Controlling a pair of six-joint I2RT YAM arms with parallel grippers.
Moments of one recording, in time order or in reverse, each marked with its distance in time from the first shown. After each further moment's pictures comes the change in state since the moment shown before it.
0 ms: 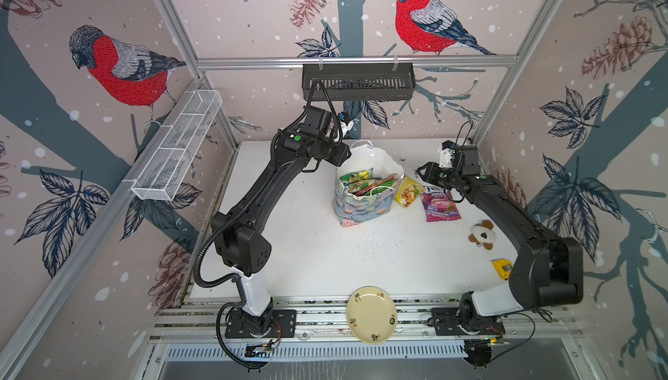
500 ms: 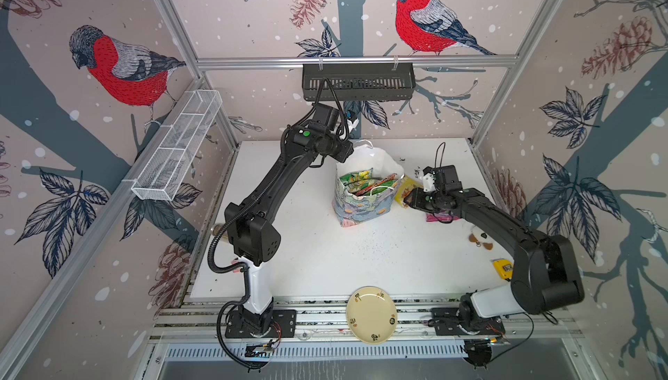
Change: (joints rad) left arm -0.017 0.121 0.120 -0.023 -0.047 0.052; right arm 0.135 -0.007 -0.164 -0.074 -0.008 0.043
